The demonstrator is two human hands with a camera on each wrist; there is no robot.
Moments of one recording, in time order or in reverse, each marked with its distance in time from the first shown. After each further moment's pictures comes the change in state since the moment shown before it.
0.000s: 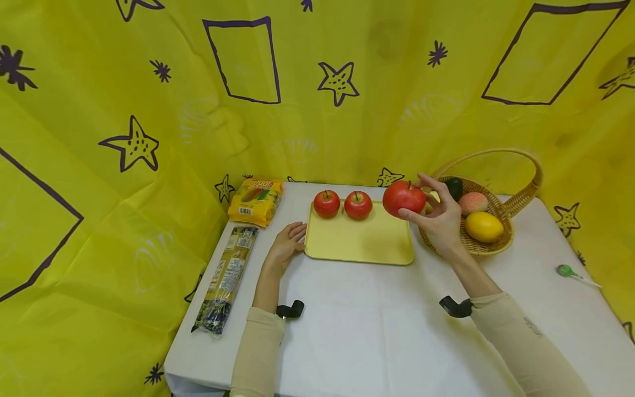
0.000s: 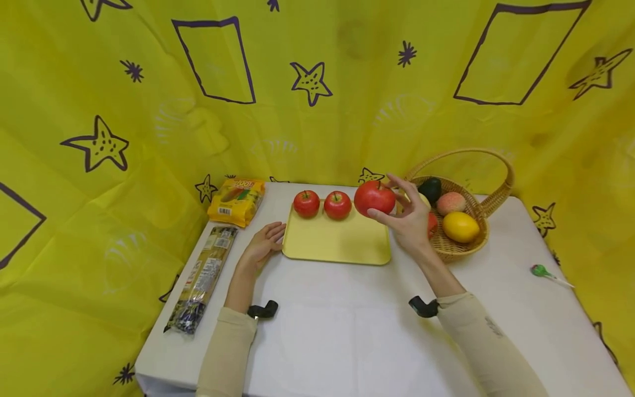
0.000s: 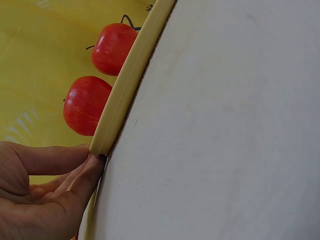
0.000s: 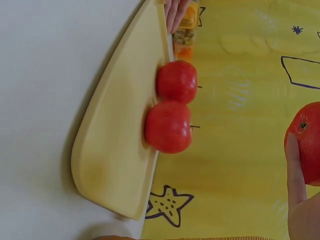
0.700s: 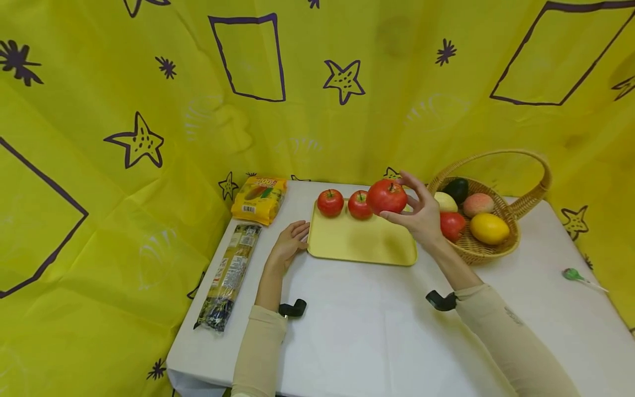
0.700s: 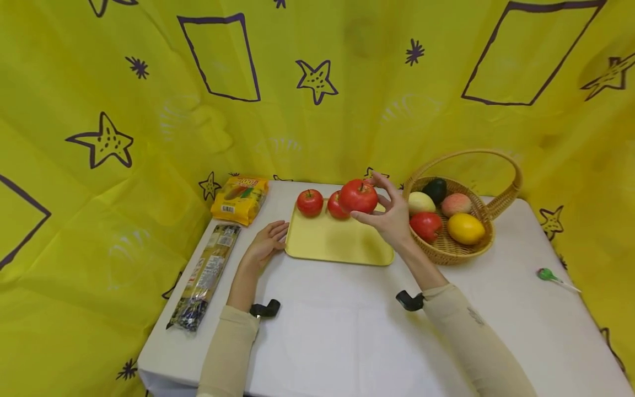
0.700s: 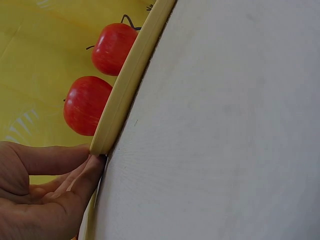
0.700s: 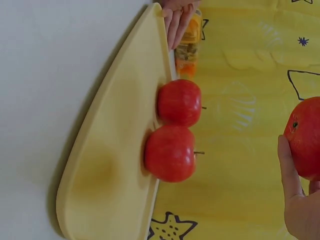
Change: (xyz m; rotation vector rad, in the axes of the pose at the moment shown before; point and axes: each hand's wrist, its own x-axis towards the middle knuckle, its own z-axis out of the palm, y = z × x) left_hand -0.002 0.001 0.000 -0.015 -0.007 0.010; right_hand 0.010 0.013 0.034 0.009 -0.113 0.104
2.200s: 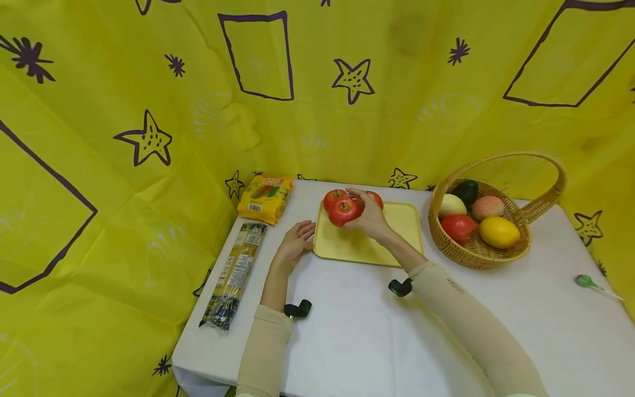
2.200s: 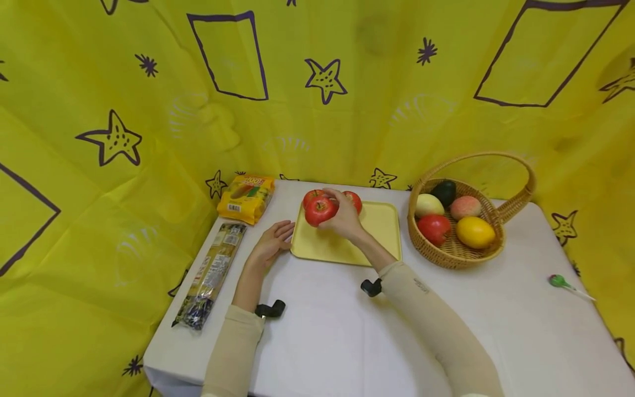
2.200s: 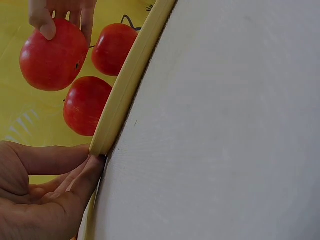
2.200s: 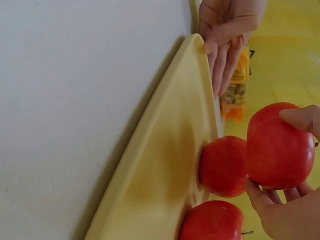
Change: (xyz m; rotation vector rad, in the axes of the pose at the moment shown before) left_hand 0.003 -0.002 -0.001 -0.008 0.000 0.009; right_hand 0.035 0.075 0.086 -0.293 -0.246 0.263
